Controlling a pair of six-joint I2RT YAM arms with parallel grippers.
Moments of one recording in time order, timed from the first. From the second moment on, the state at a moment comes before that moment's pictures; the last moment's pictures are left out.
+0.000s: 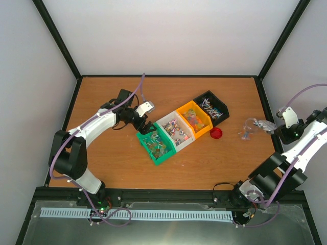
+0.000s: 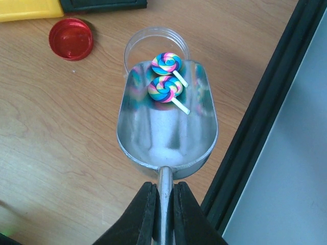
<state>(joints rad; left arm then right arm) -0.37 1.59 1.14 -0.58 0.56 0.40 -0.88 1.39 1.41 -1.36 -0.53 -1.29</state>
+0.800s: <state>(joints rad) -0.37 1.59 1.12 -0.58 0.57 0.40 -0.74 1.47 1.56 -1.43 -0.33 -1.23</state>
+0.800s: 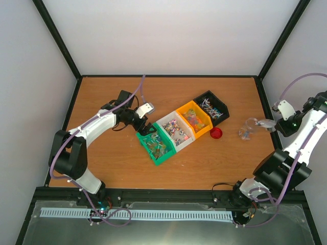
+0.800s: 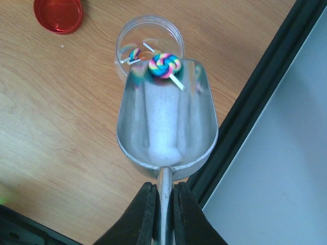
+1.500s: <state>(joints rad) -0.37 1.59 1.12 -0.58 0.57 0.40 -0.68 1.47 1.63 -1.48 -0.27 -1.23</state>
